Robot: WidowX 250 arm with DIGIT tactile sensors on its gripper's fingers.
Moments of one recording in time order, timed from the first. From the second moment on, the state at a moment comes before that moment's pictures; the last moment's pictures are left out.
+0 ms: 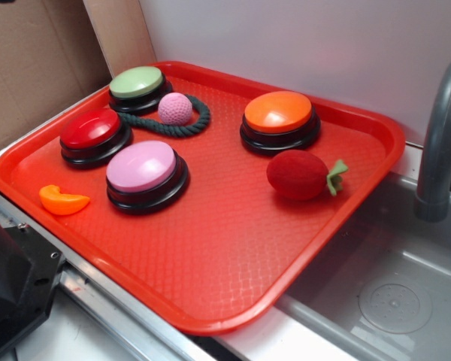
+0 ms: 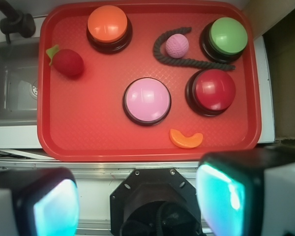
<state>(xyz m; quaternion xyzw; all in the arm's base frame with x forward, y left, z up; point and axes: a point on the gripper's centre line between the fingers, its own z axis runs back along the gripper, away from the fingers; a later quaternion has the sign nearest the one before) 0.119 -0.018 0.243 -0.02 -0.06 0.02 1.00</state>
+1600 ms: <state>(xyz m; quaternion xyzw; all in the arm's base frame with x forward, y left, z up) 0.265 0.001 0.146 -0.01 -0.01 0.27 0.96</state>
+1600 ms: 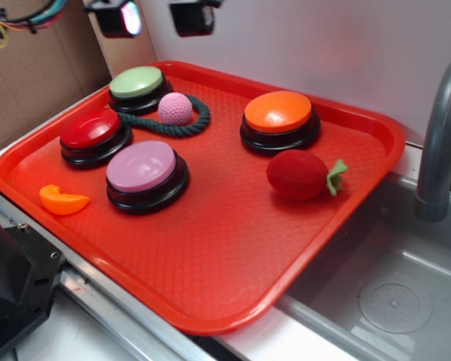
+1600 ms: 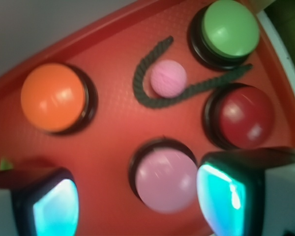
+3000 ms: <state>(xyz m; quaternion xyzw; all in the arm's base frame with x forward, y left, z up) 0.293 0.062 0.037 0.03 -0.03 0.46 0.89</state>
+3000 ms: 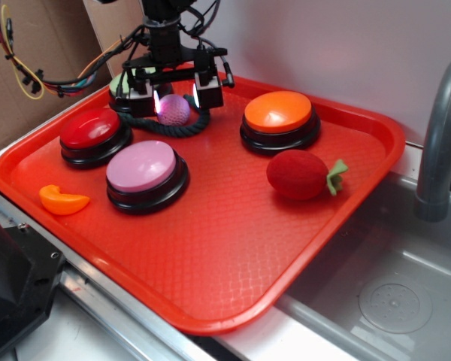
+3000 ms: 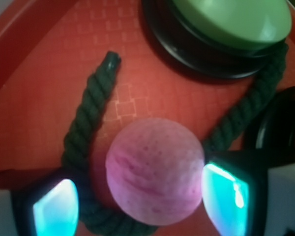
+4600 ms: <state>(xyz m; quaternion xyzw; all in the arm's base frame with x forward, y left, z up) 0.275 0.022 0.099 -0.01 -0.03 0.22 0.97</state>
